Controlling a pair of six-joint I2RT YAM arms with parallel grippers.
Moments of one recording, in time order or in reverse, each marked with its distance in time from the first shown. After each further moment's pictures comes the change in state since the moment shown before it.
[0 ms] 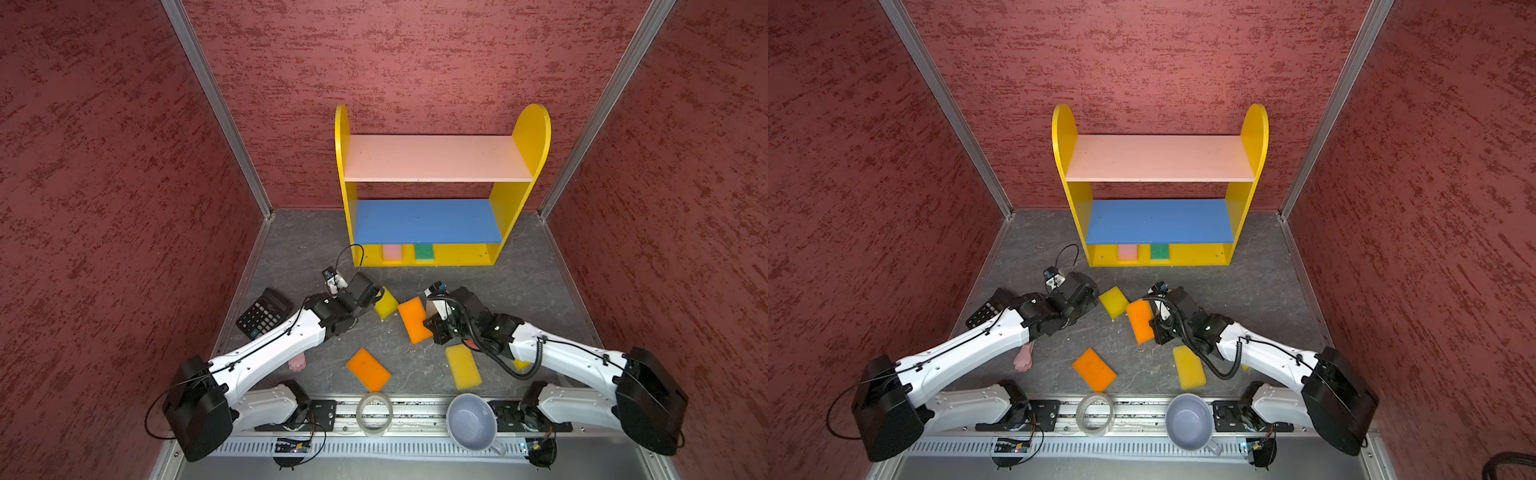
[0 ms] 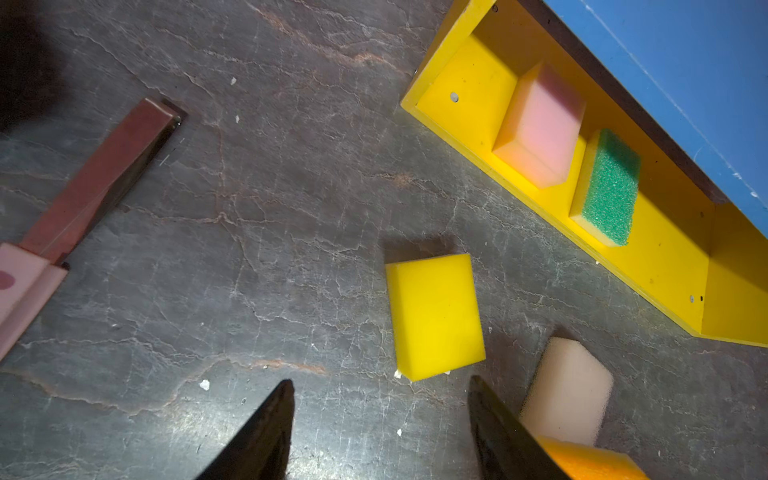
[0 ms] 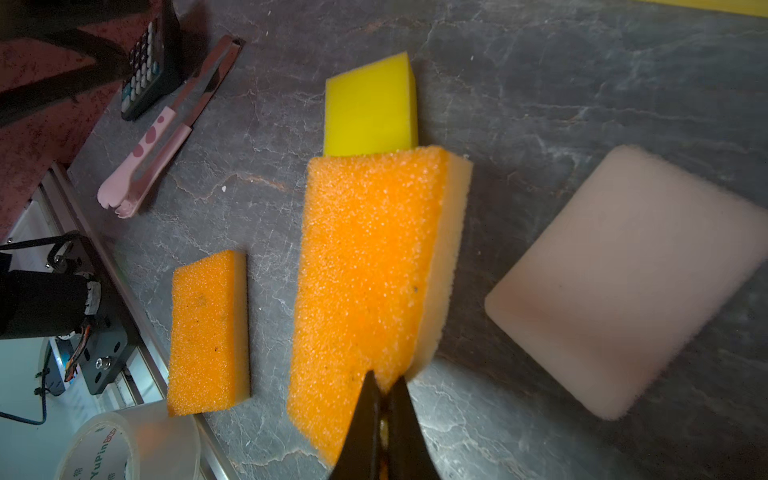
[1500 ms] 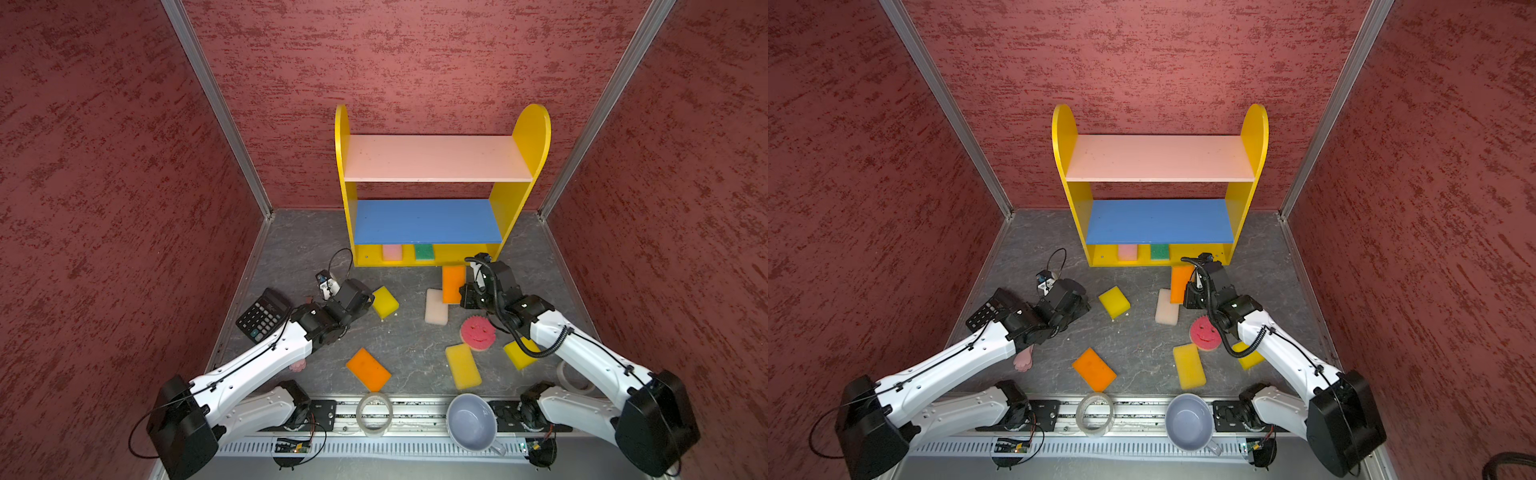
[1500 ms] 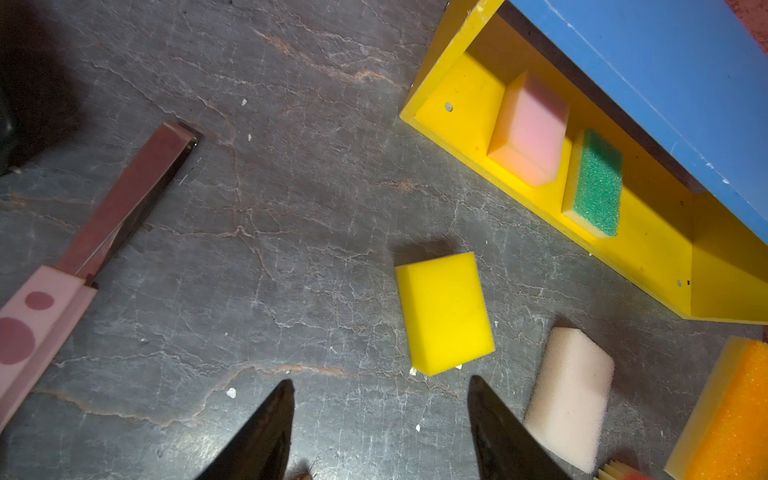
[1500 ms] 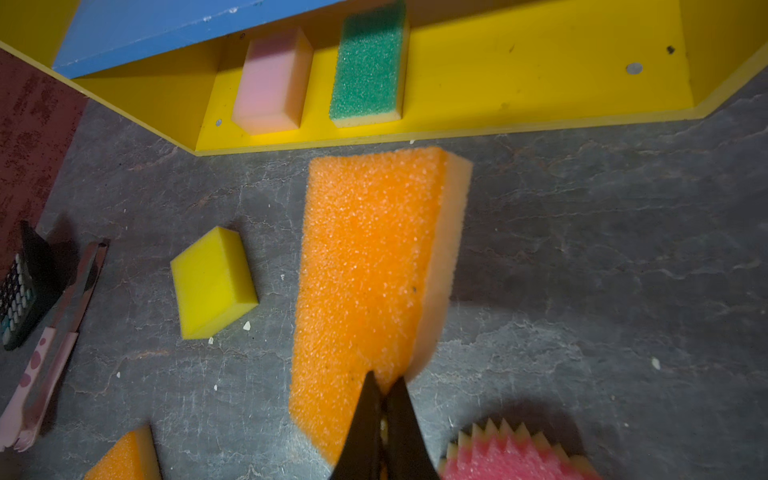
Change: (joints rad) left arm 0.010 -0.138 -0.095 0.032 -0.005 0.083; right arm -0.342 -0.051 0.118 -0.171 0.132 0.075
